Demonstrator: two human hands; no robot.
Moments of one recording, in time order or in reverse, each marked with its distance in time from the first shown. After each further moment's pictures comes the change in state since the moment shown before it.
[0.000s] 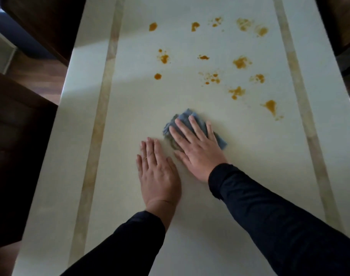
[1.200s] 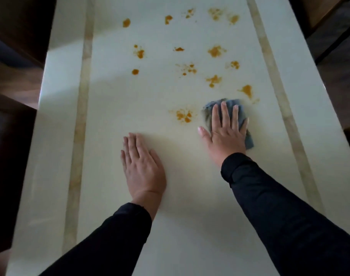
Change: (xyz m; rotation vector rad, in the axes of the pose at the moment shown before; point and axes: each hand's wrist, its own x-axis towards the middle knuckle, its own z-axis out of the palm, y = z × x) left_hand 0.000 -0.001 0.003 -0.004 0.073 0.016; right_hand -0.050 0.059 -0.003 0.128 -0.020 0.624
